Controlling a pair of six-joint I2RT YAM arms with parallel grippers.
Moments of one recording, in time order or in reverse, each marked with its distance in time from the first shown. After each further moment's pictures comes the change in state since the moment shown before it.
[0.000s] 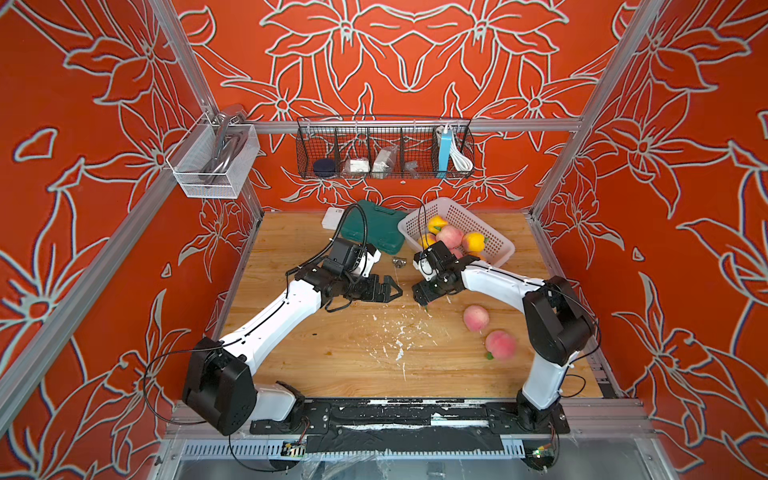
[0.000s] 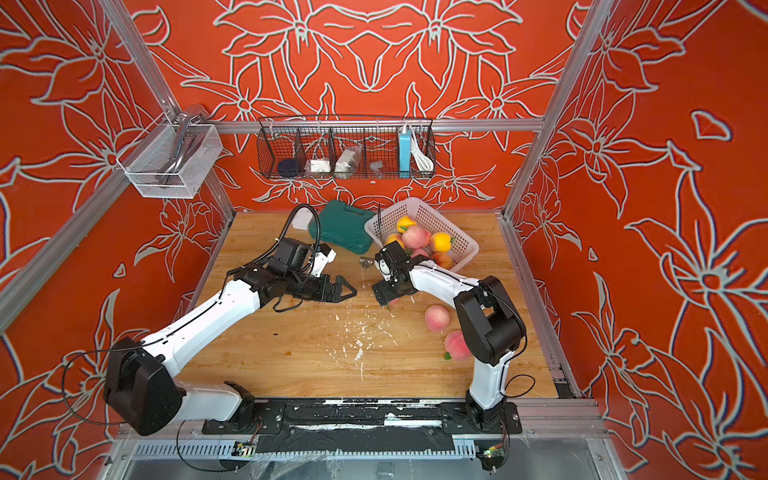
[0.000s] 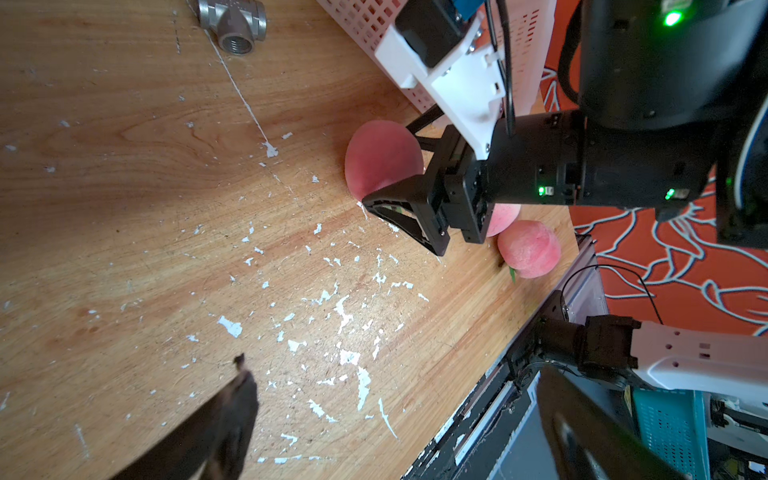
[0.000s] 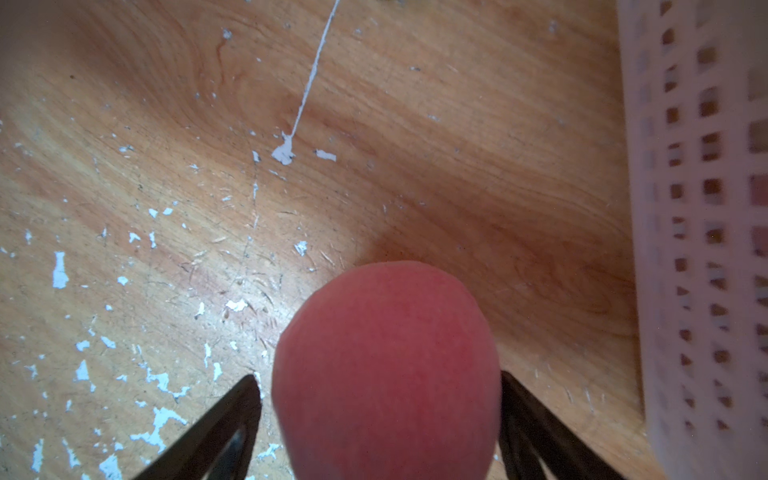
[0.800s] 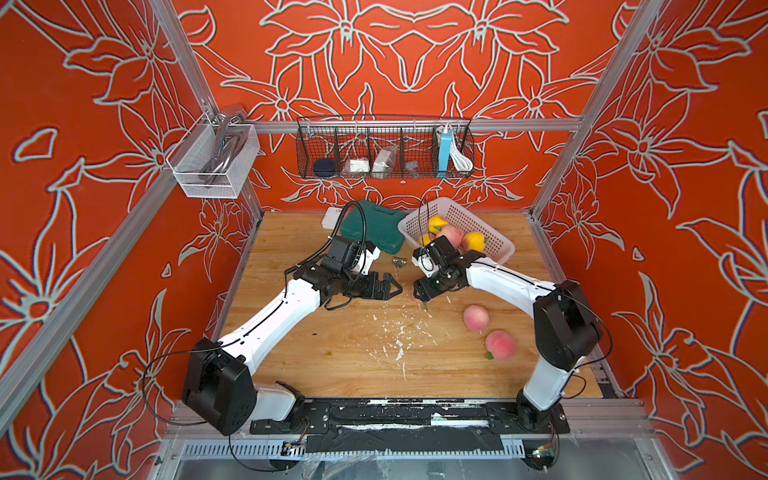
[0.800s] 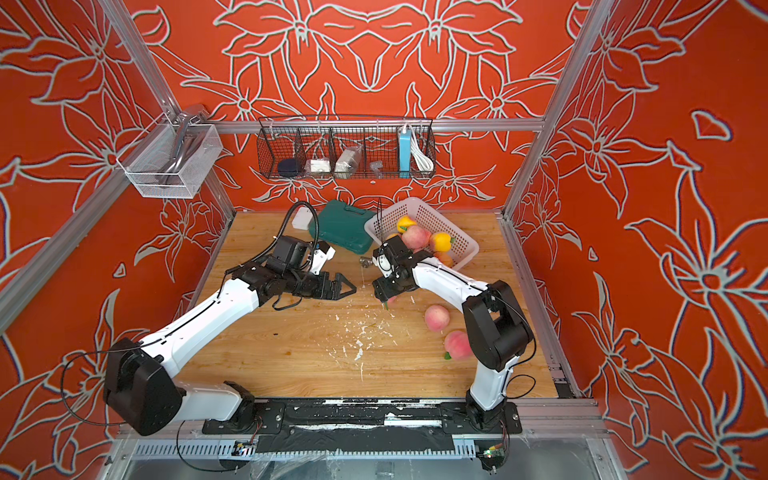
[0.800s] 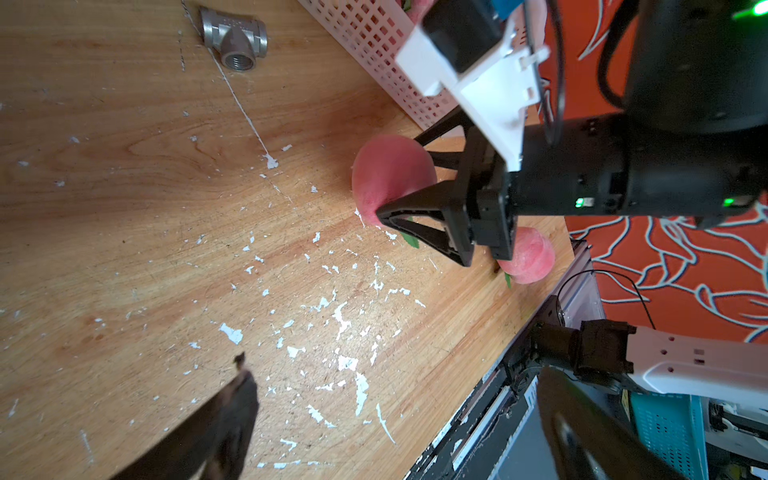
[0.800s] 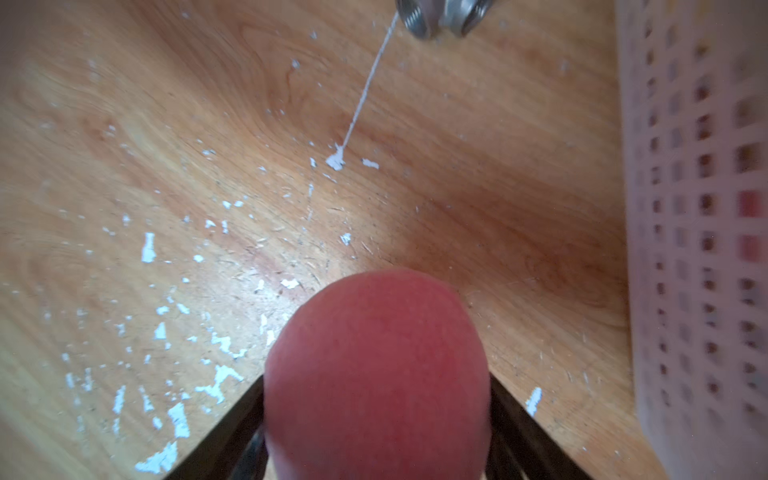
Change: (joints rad) left arm 0.008 -0.006 0.017 -0.001 0.004 0.000; right arm 0.000 -0.086 0.049 -0.077 -0.061 -0.018
